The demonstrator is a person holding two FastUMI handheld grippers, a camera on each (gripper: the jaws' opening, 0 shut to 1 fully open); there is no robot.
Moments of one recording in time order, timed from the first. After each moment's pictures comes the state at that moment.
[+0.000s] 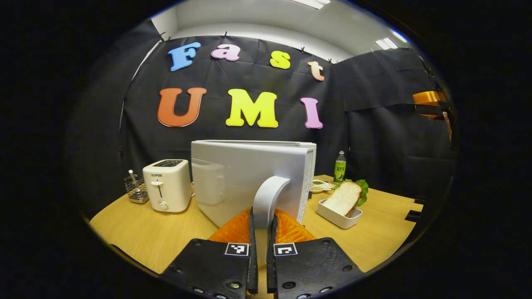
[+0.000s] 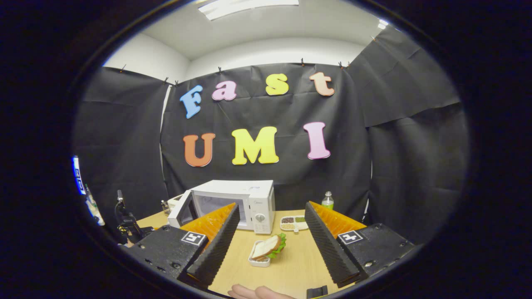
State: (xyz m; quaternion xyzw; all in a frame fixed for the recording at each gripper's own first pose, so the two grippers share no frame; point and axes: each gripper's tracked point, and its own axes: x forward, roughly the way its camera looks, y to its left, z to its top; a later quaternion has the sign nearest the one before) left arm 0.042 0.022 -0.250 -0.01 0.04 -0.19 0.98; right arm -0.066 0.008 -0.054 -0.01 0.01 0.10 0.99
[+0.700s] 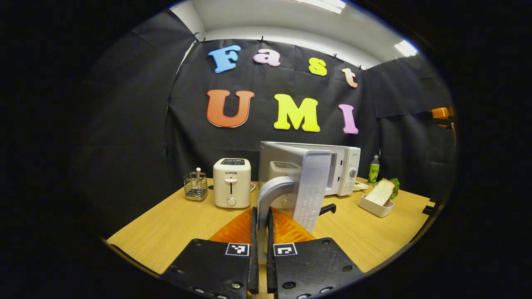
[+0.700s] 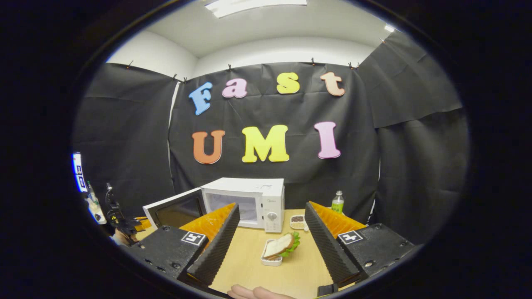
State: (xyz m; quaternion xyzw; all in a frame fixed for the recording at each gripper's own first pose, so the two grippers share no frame) left arm 0.031 0.169 -0.258 -0.03 0.04 -0.11 0.99; right arm -0.075 0.049 -0.060 -0.02 0.02 0.12 0.99
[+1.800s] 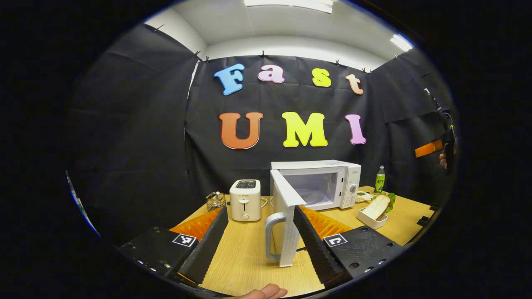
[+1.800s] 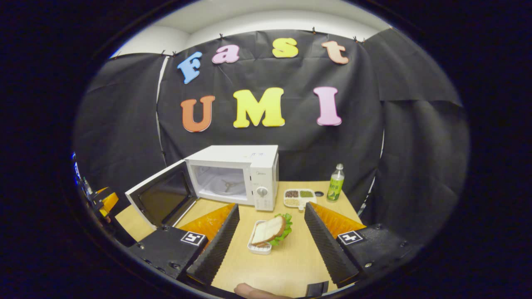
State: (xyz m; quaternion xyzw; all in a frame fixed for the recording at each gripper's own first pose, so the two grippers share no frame) left arm -0.049 0.138 -0.150 0.01 0.00 -0.03 1.00; right arm 0.010 0.022 -0.125 -0.03 0.19 0.11 0.97
